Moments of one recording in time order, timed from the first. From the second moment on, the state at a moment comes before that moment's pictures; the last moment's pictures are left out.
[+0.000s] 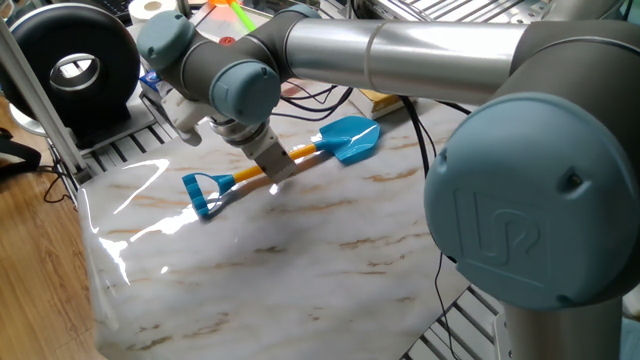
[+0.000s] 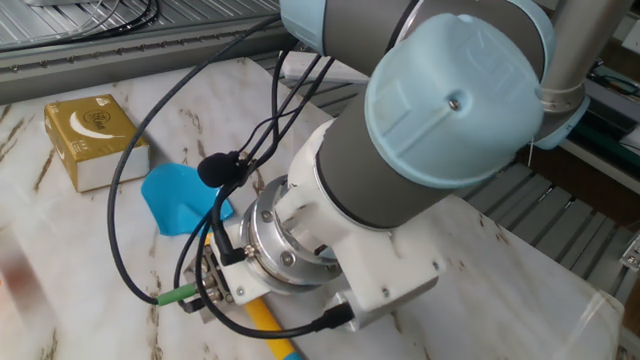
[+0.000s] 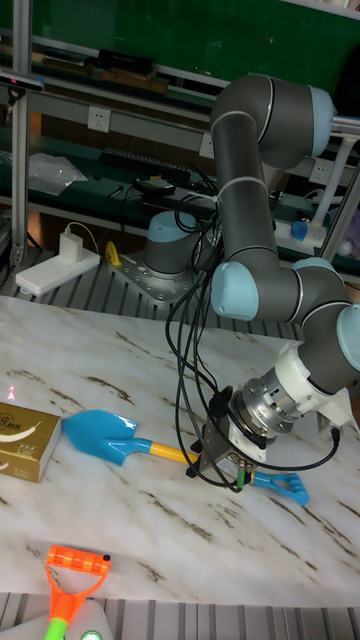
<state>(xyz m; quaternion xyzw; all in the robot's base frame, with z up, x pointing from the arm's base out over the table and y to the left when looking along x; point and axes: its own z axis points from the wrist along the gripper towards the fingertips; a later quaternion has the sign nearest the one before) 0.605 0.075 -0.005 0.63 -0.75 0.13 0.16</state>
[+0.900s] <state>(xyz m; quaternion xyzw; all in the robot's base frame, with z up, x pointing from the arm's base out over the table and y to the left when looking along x) 0.601 0.070 -0.010 0.63 -0.75 0.15 0.17</state>
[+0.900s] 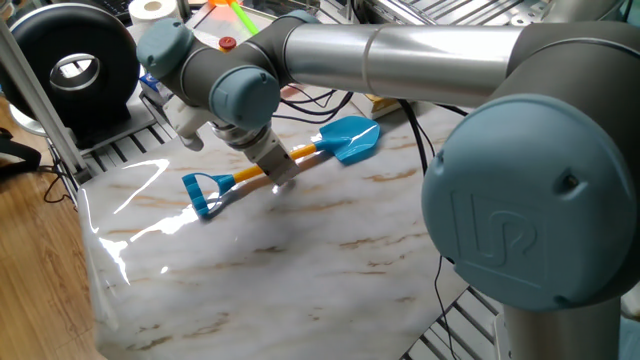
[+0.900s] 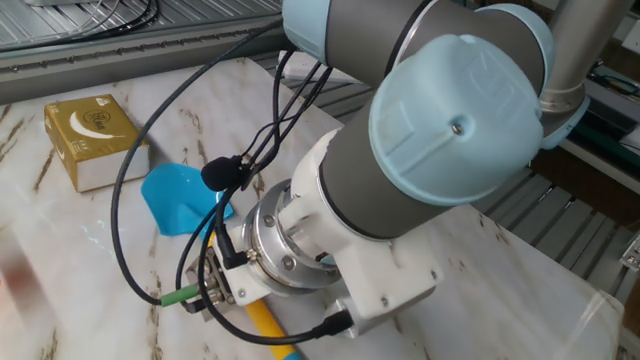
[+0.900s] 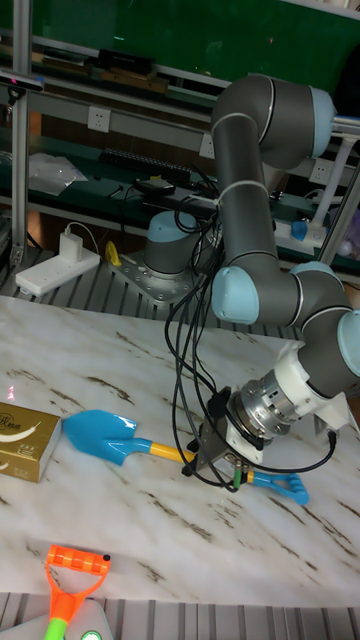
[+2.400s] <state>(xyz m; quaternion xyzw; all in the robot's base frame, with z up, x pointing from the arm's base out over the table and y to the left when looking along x) 0.614 0.078 0.014 0.63 -0.75 0.14 0.14</state>
